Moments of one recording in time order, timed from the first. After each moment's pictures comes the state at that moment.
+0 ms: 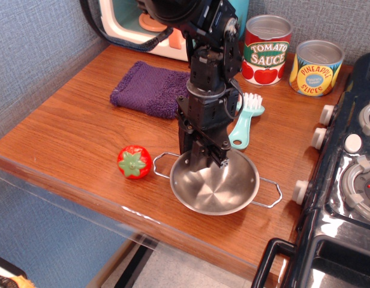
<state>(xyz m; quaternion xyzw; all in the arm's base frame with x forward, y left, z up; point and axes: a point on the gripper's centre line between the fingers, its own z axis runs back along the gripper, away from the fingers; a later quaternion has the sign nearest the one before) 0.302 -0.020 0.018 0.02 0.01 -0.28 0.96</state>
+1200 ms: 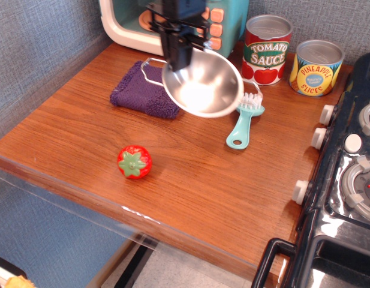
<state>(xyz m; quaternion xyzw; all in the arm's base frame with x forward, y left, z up) 0.375 0.059 0.092 -0.03 0.01 -0.15 0.99</state>
